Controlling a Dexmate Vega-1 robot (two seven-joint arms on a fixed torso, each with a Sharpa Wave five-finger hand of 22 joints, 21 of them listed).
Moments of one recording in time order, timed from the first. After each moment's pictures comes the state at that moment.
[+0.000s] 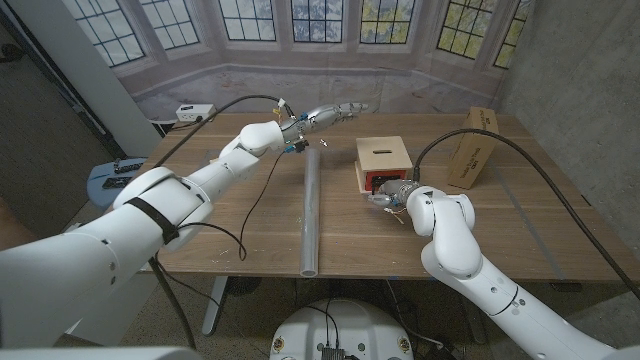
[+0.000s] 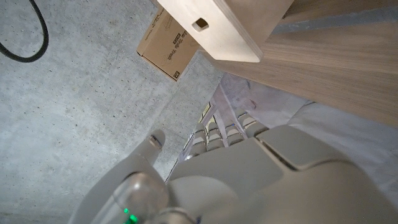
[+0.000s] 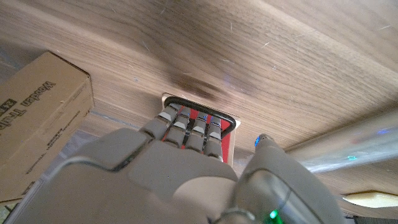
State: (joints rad) left arm 0.18 0.26 0.76 -0.57 -0.20 -0.81 -0.57; left_hand 0.16 0.17 0.68 0.11 0.17 0.05 0.00 0.20 0.17 0.00 0.00 0.21 0.18 -0.03 0.01 0.19 0.17 0.04 0.04 0.20 0.17; right arm -1.05 -0.55 -0.63 -2.24 -1.36 -0.77 0.96; right_hand 0.27 0.15 0.19 0.10 0.20 0.21 -0.08 0.20 0.18 0.20 -0.08 0.19 0.19 0.12 -0.04 0.20 0.19 0.23 -0.04 0.18 0.16
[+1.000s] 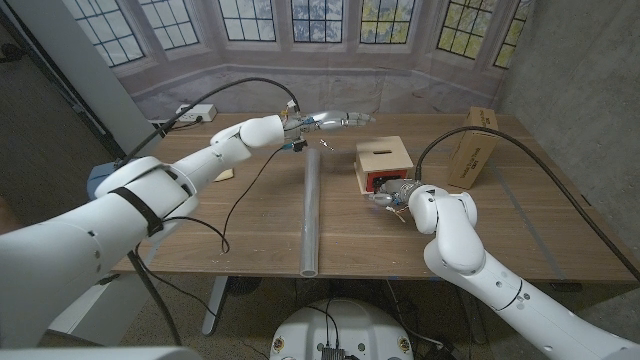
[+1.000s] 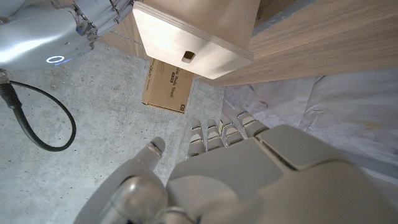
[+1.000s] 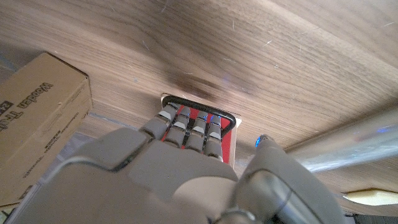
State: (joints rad) left arm 0.12 0.35 0.89 -0.67 0.13 -0.92 -0.36; left_hand 0.08 0.16 0.65 0.18 0.17 0.13 -0.03 0.20 0.18 0.05 -0.02 0.22 0.18 0.00 -0.01 0.19 0.17 0.05 0.04 0.20 0.17; right arm -1.01 -0.61 -0.66 -2.24 -1.29 -0.82 0.94; right_hand 0.26 0.14 0.19 0.10 0.21 0.21 -0.08 0.20 0.18 0.20 -0.08 0.19 0.19 0.12 -0.04 0.20 0.19 0.23 -0.04 0.18 0.16
